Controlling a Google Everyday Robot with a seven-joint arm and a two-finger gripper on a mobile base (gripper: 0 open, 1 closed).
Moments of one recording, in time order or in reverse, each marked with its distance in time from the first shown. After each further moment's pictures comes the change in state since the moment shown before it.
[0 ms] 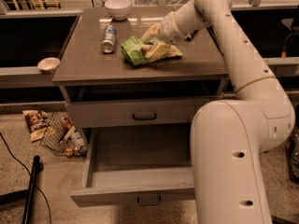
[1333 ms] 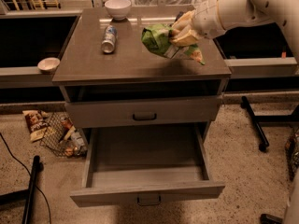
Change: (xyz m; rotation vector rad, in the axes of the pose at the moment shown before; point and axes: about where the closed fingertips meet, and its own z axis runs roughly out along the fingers) arm -0.034 0.042 -0.132 0.240 -0.030 0.026
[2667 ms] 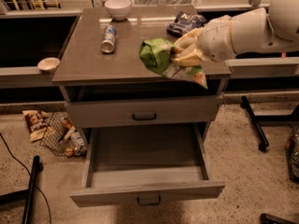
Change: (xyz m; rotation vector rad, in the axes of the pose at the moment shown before) arm -0.039 0.081 -0.032 0.027 -0.048 0.094
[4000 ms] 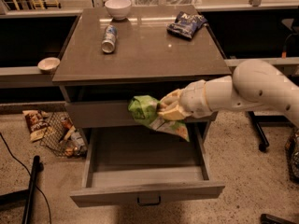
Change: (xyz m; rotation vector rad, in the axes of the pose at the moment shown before) arm 0.073 0.130 0.076 -0.159 -0.001 0.261
